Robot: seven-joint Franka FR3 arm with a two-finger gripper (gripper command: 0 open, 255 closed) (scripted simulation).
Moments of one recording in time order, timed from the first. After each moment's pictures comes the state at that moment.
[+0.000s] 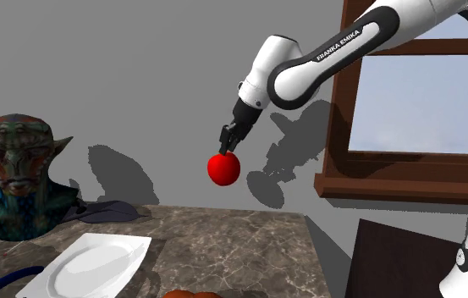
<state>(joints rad) -0.03 0.03 0.09 -2.16 0.01 2.68 0.12</state>
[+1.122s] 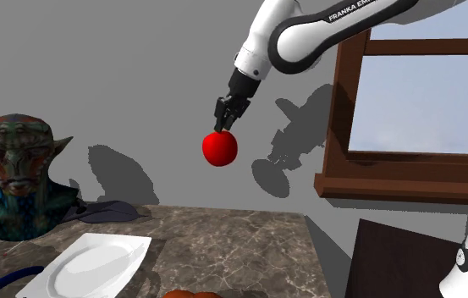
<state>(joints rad) -0.01 -0.04 0.12 -2.05 -0.02 2.49 0.18</state>
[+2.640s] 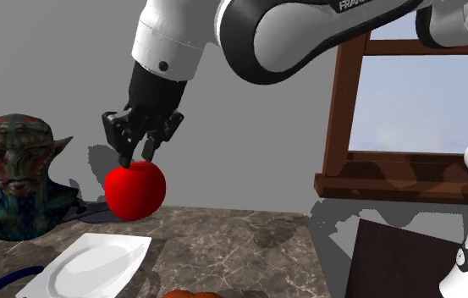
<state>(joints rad) 0.31 0.29 0.31 -1.61 -0.42 2.27 0.86</state>
